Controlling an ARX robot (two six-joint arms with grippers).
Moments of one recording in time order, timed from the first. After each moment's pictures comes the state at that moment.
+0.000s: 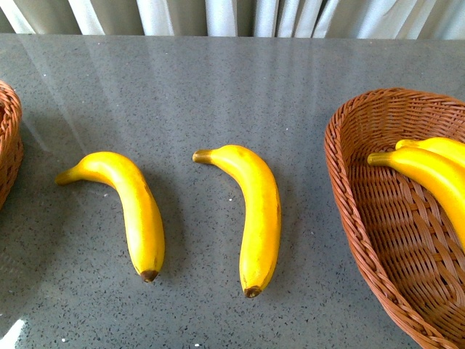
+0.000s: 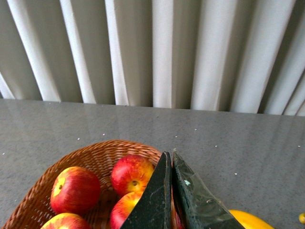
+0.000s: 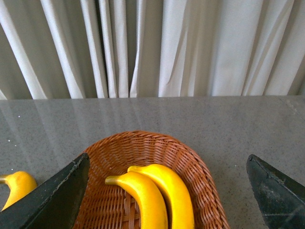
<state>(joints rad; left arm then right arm) 0.01 0.77 0.03 0.74 0.01 0.00 0.00 0.00 0.02 0.00 0.00 0.00</state>
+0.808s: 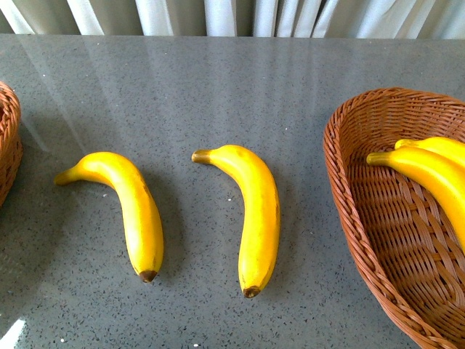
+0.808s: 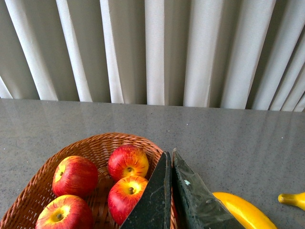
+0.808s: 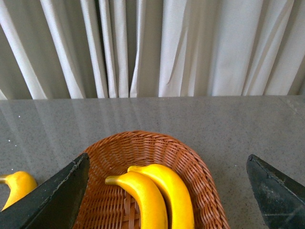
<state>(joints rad) 0.00 0.27 0.01 0.27 0.00 0.00 0.00 0.00 0.02 0.00 0.00 0.00</state>
